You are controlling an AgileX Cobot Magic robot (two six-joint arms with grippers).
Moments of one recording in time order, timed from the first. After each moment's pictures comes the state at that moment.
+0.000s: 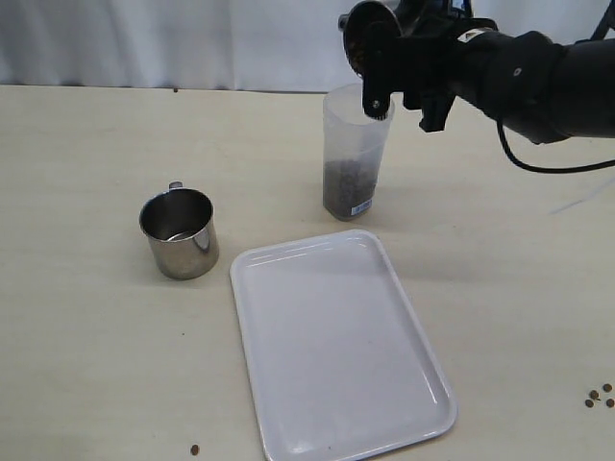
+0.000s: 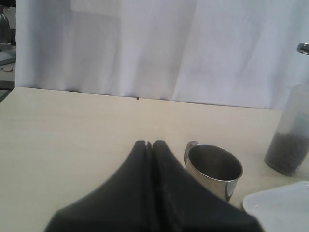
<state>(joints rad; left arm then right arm) -0.04 0.00 0.00 0.15 0.20 -0.28 0.39 1.78 -1.10 0.62 -0.35 -2.12</state>
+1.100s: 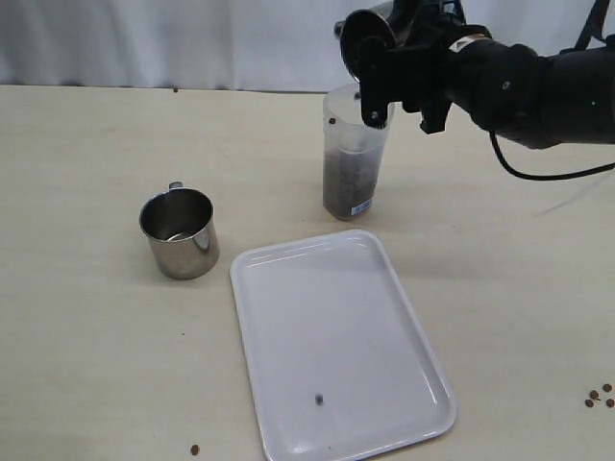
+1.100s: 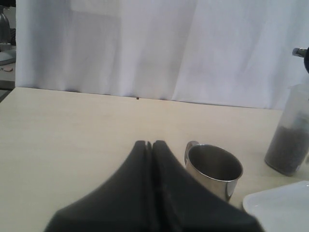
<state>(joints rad) -0.04 0.00 0.00 0.15 0.20 -0.28 0.39 1.81 -1.10 0.54 -0.39 -2.12</state>
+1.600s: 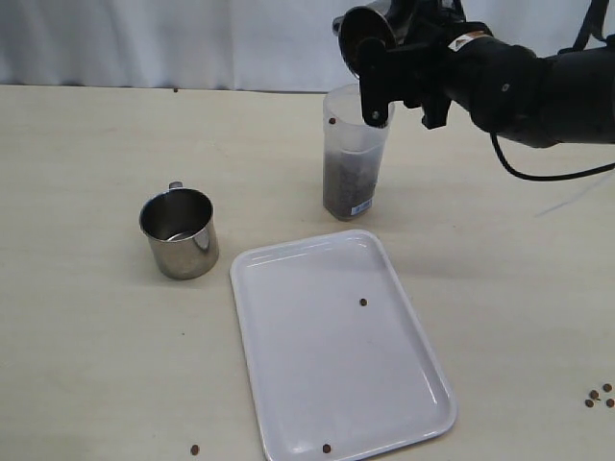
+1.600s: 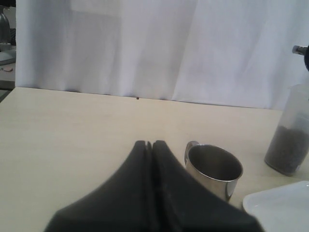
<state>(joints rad) -0.04 0.00 0.00 0.15 0.20 -0.28 0.39 1.81 -1.10 0.49 -0.41 -2.12</state>
